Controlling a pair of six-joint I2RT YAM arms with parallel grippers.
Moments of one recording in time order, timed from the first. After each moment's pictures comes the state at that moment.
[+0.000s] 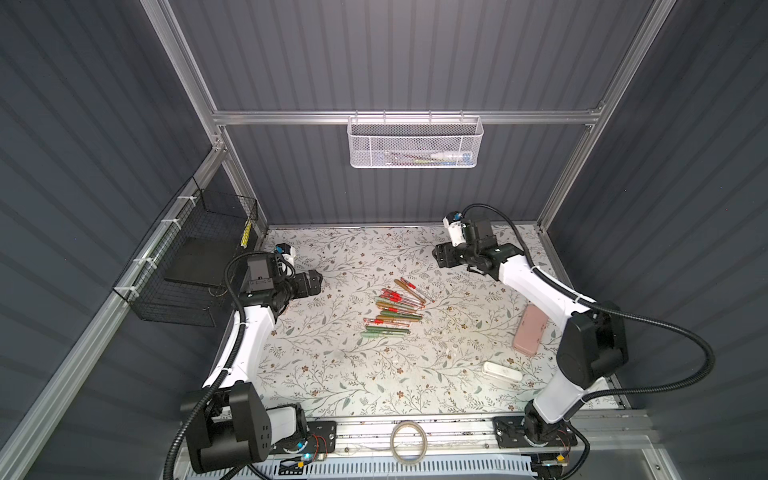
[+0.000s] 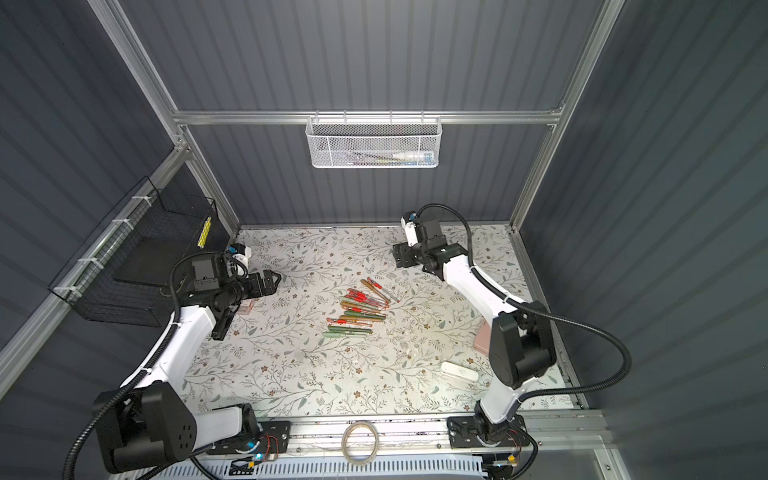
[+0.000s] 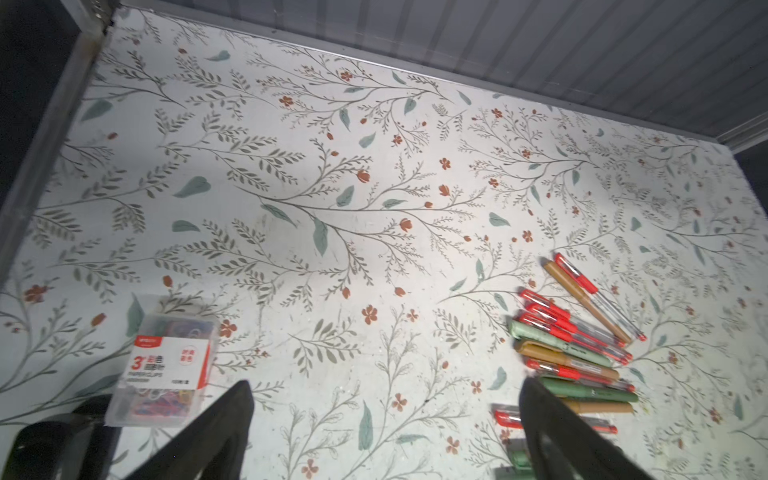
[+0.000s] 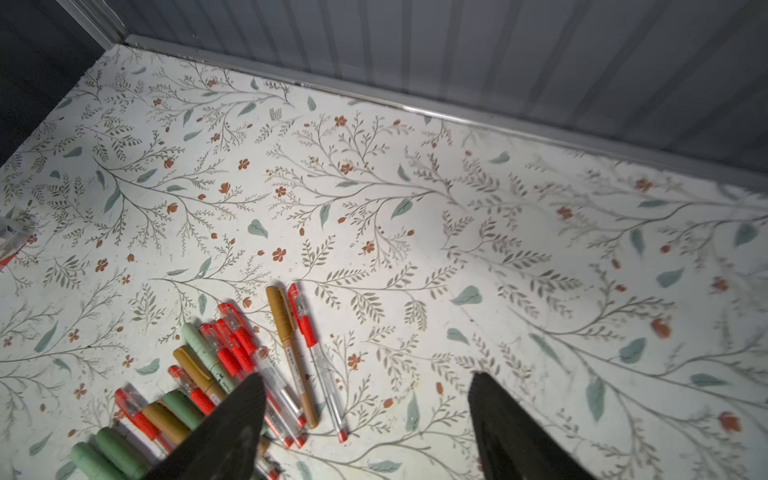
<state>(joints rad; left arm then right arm) 0.12 1.26 0.95 -0.42 0.36 -0.07 0.42 1.78 1.50 -0.46 -0.07 0.06</state>
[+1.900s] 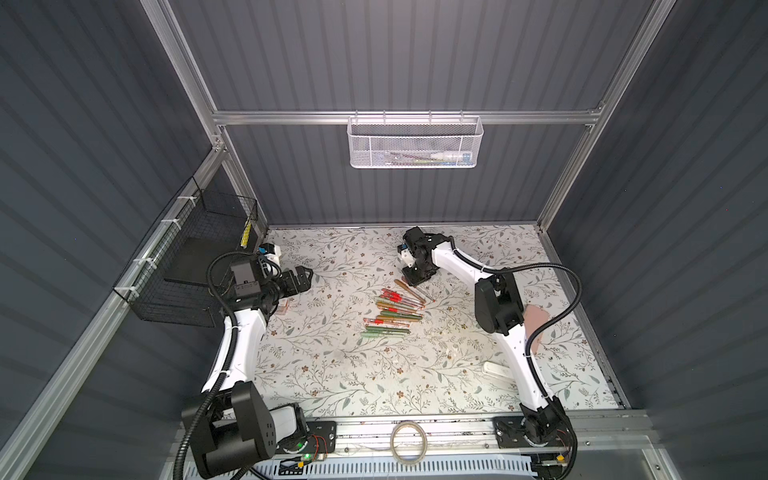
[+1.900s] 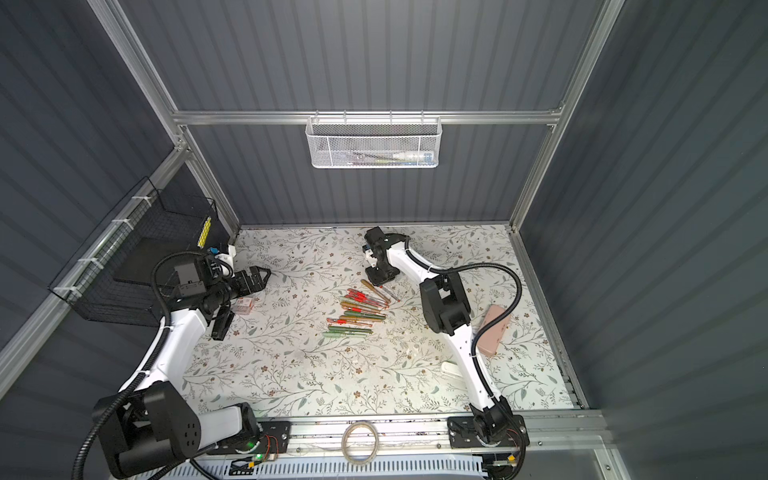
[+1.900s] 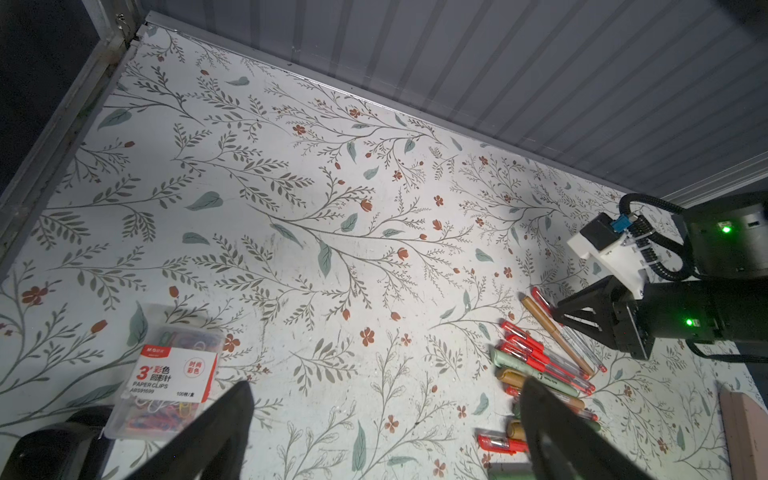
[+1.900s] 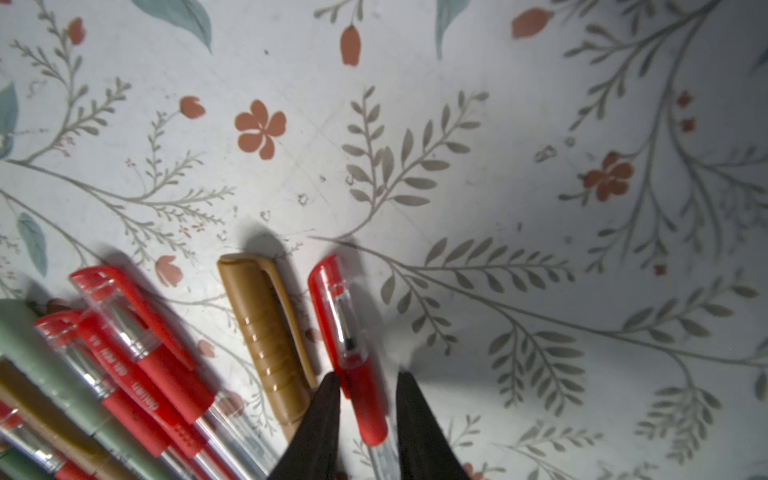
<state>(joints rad) 0.23 1.25 0.93 -0.34 0.46 -0.13 0.55 2.48 2.18 -1.00 -0.08 -0.02</state>
